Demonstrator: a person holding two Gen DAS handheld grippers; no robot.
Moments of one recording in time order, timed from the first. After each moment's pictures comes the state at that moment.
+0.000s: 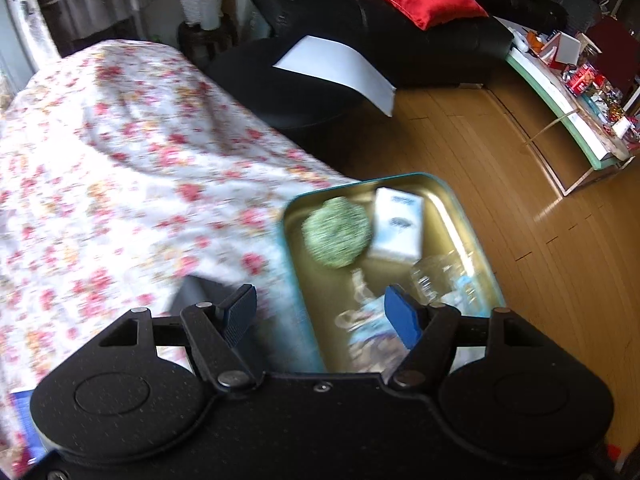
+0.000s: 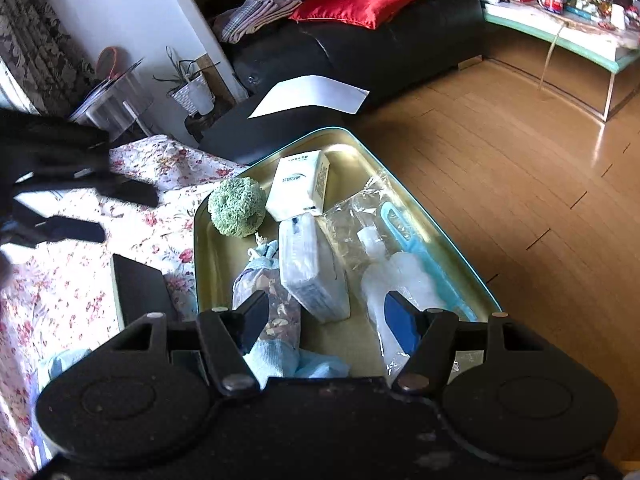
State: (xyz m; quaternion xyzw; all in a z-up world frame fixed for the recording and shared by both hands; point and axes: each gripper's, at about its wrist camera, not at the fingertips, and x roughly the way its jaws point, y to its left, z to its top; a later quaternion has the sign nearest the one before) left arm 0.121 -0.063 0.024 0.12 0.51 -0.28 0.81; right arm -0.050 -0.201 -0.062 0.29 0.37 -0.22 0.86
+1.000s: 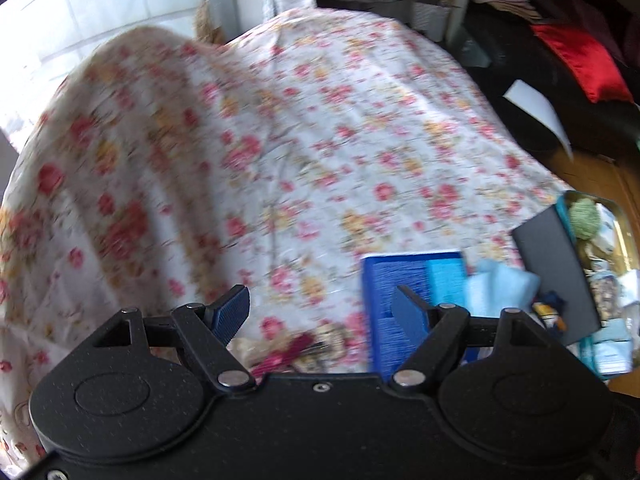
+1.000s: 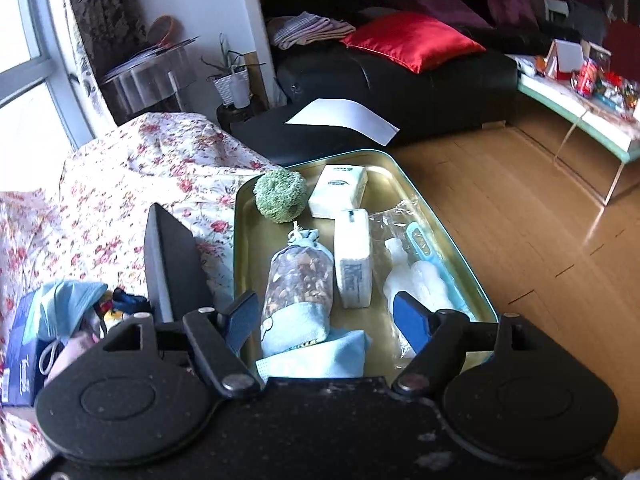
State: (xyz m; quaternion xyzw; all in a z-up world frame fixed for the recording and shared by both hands) left arm 0.133 0.248 0.035 0.05 0.51 -0.09 0.86; right arm -0.067 -0.140 -0.037 0.16 0.36 -0.20 0.90
